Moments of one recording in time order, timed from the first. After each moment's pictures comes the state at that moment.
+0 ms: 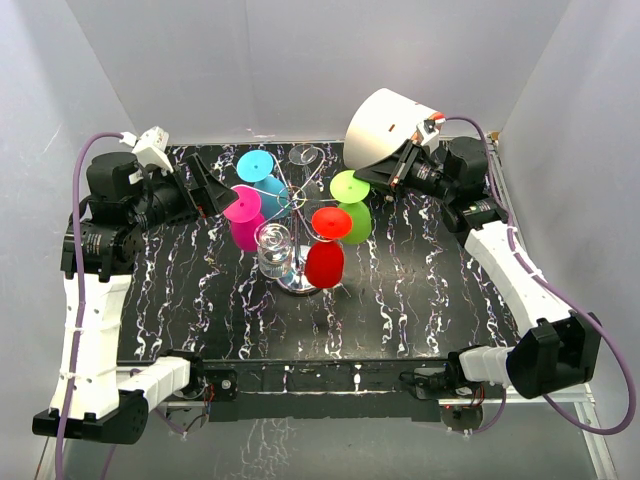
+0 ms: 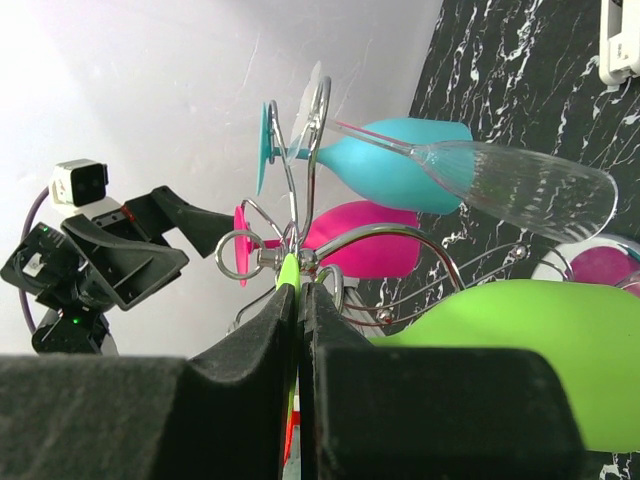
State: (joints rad) left arm -0.12 1.06 1.54 -0.97 0.38 -0.45; right arm 0.23 1.28 1.17 0.02 -0.74 1.12
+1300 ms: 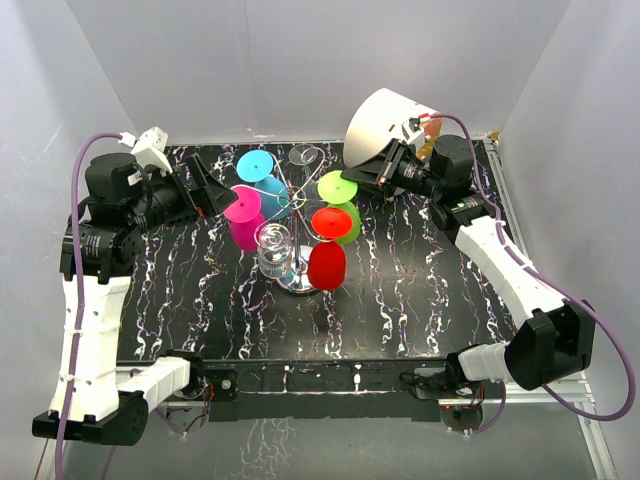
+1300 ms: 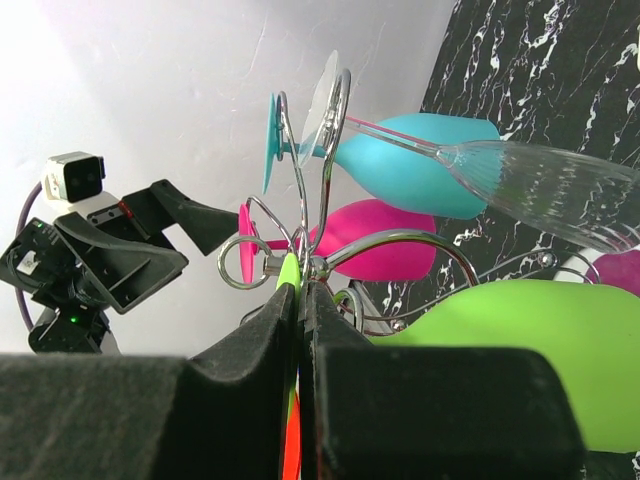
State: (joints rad) left arm -0.12 1.05 1.54 -0.97 0.38 -0.45; right arm 0.30 1.33 1.19 0.06 -0.72 1.13
